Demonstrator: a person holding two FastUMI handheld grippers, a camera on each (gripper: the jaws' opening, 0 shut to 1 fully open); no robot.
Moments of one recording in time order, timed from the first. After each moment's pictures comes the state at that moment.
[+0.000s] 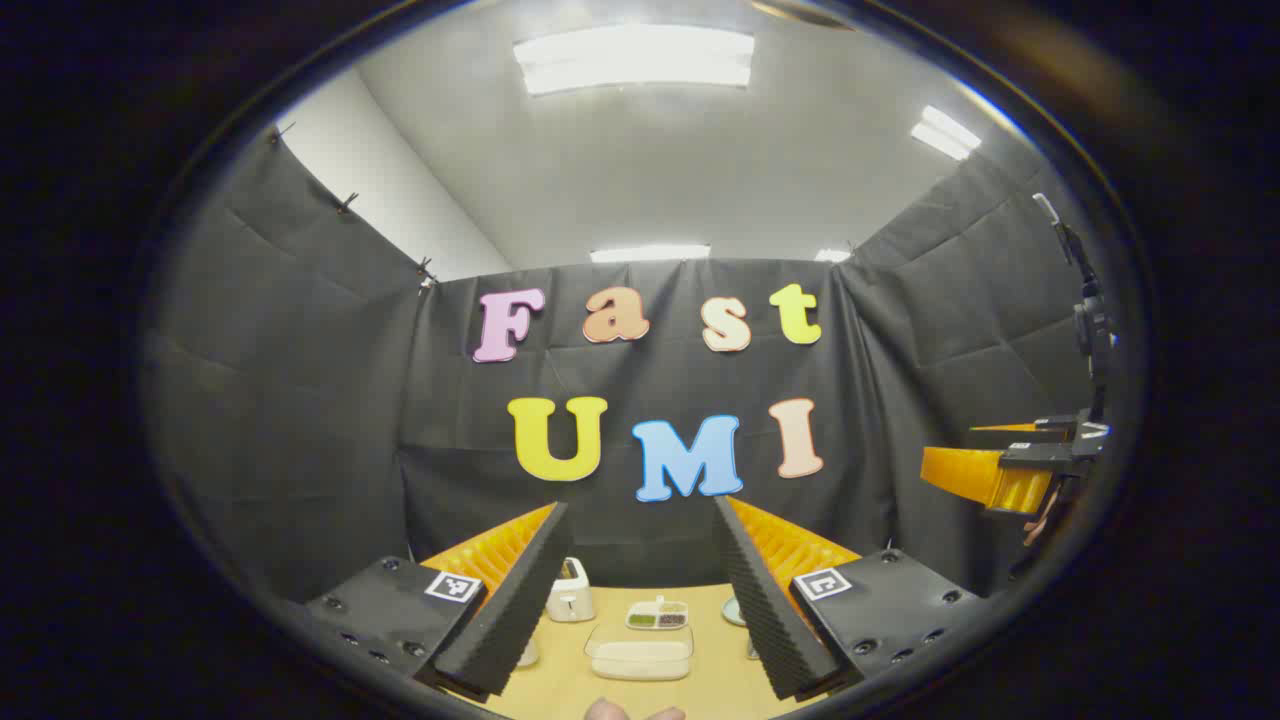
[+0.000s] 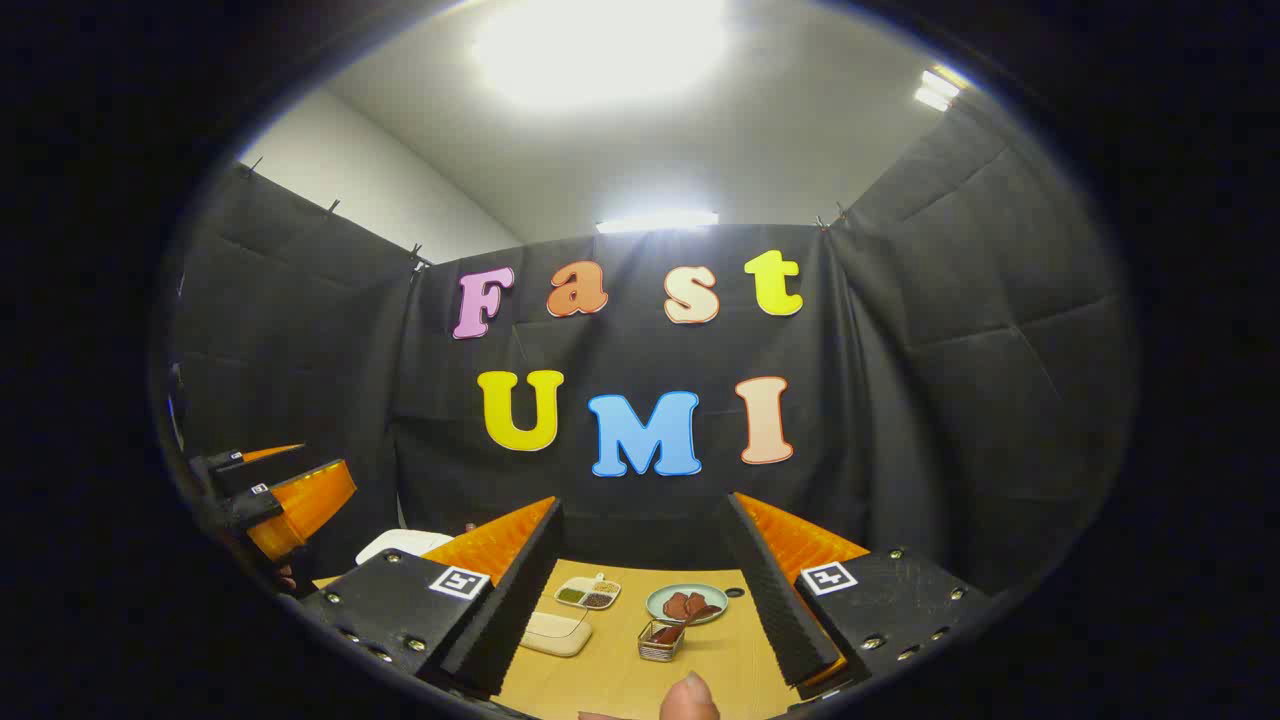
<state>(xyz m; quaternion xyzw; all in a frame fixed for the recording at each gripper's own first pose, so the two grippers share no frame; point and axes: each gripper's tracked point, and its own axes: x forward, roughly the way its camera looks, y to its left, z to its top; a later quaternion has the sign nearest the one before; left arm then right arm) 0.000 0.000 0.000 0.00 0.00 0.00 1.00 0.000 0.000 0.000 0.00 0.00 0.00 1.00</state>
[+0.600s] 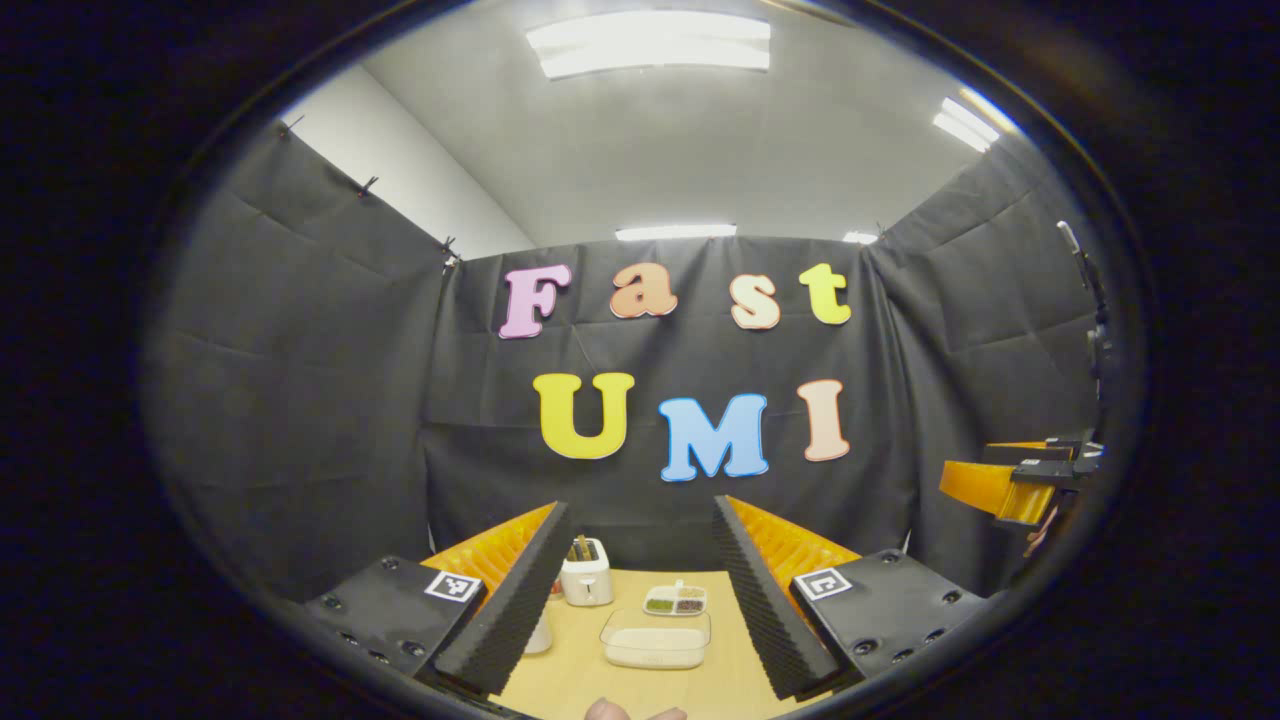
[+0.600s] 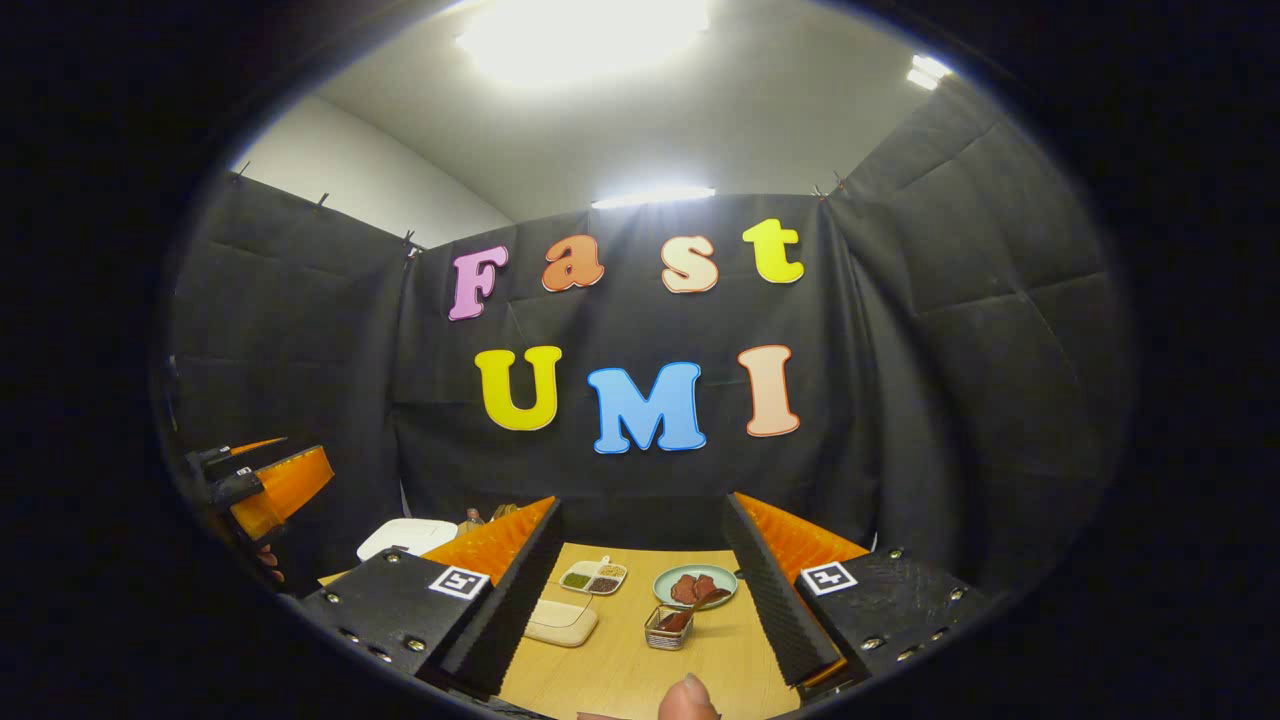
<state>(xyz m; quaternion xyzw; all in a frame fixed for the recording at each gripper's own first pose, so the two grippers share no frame) 0.012 0.023 -0.024 0.00 0.04 0.04 1.00 0.021 0.006 -0.031 0.02 0.04 0.02 1.00</state>
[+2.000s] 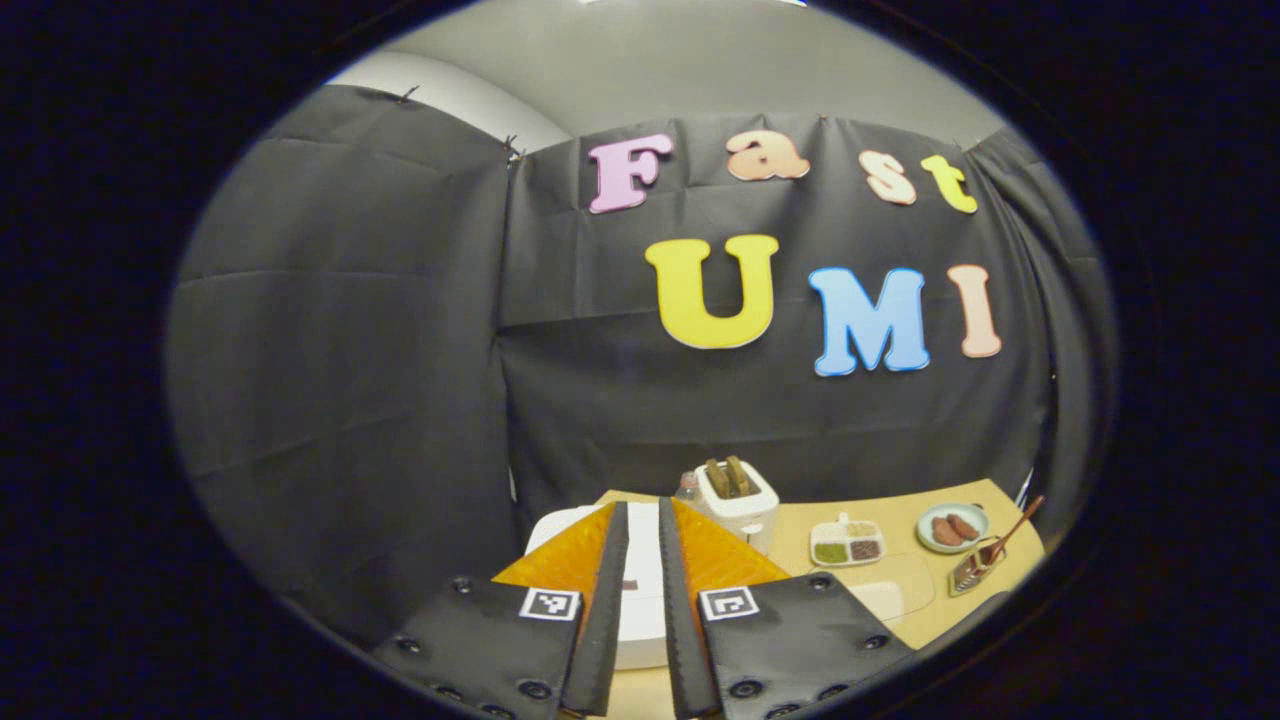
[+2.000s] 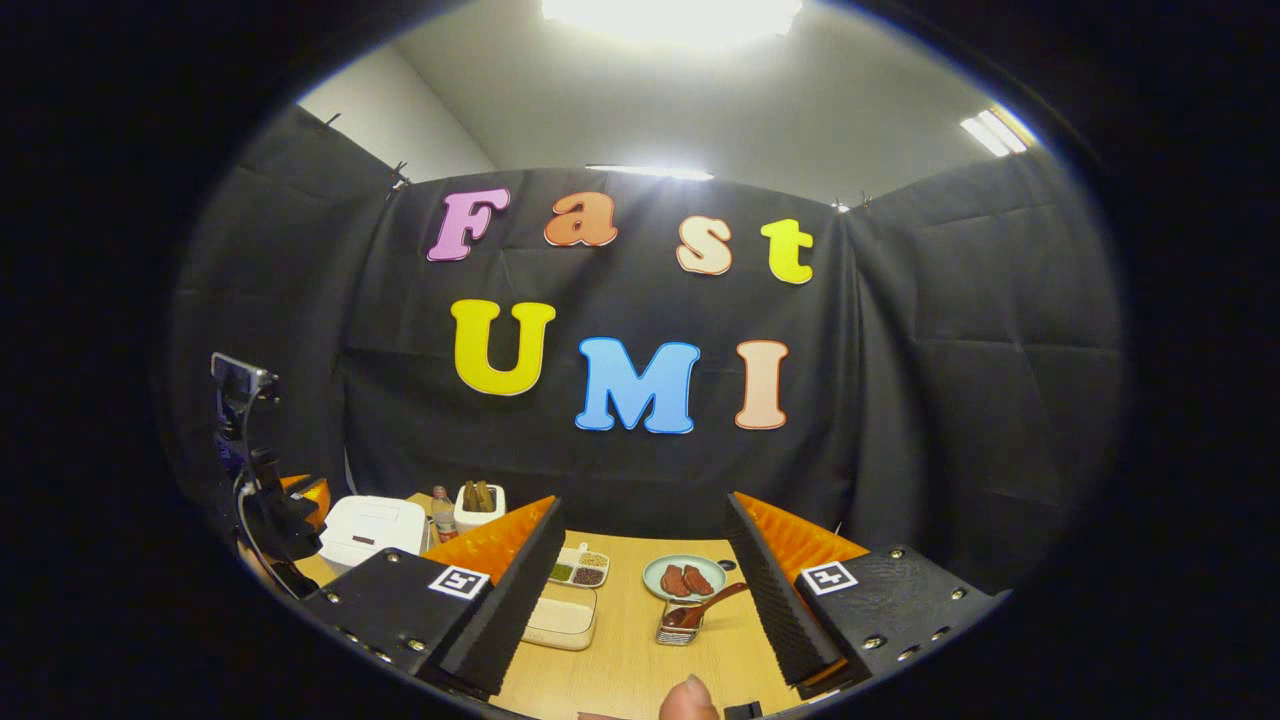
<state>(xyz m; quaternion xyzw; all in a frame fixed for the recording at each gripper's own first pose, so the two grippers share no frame) 0.176 0.313 -0.272 0.02 0.20 0.15 0.97 0.080 0.138 -0.041 -0.07 0.08 -0.09 0.99</state>
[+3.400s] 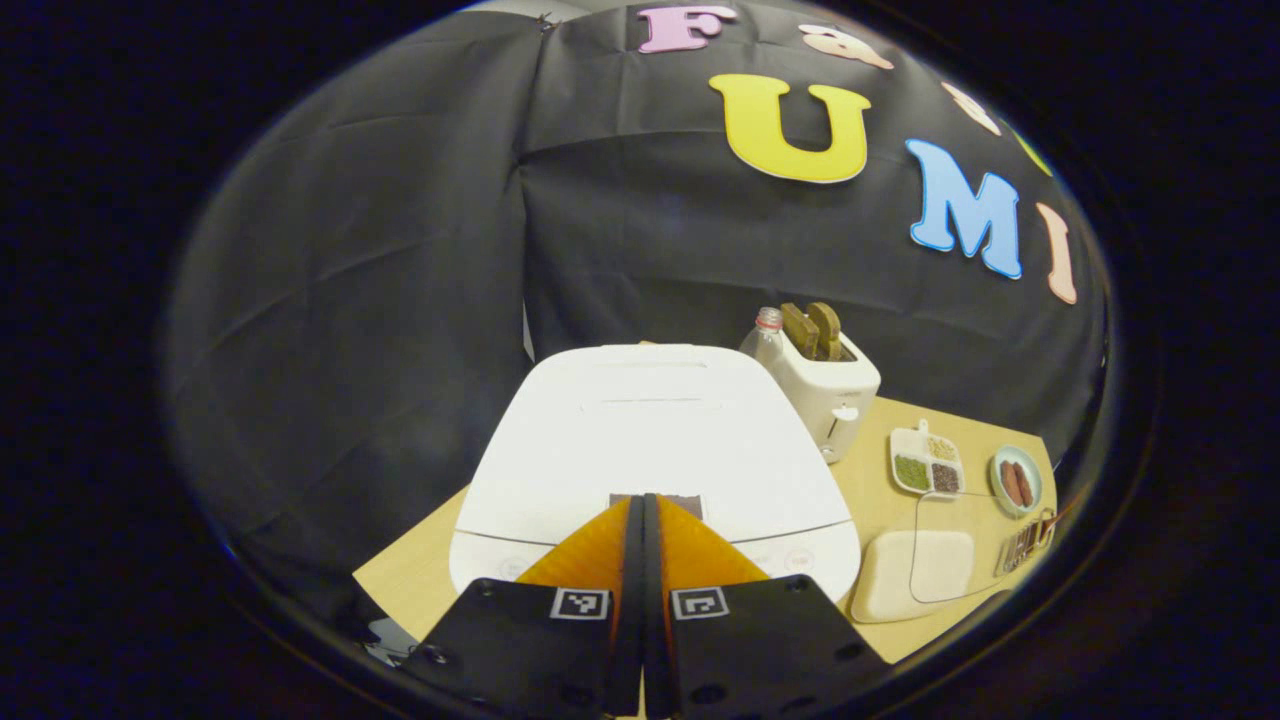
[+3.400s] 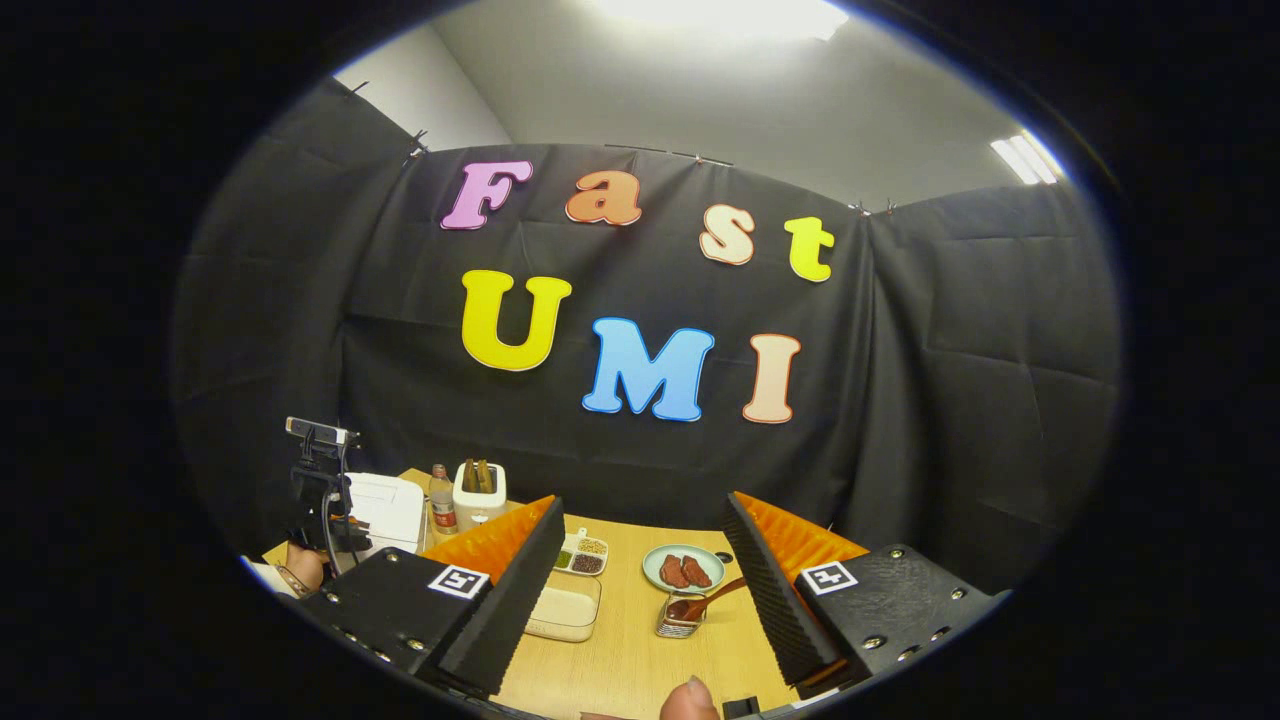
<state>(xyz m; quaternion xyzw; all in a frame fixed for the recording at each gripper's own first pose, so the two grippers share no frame) 0.209 0.360 -0.461 -0.06 0.38 0.19 0.90 0.091 0.174 -0.051 -0.09 0.11 -0.09 0.99</state>
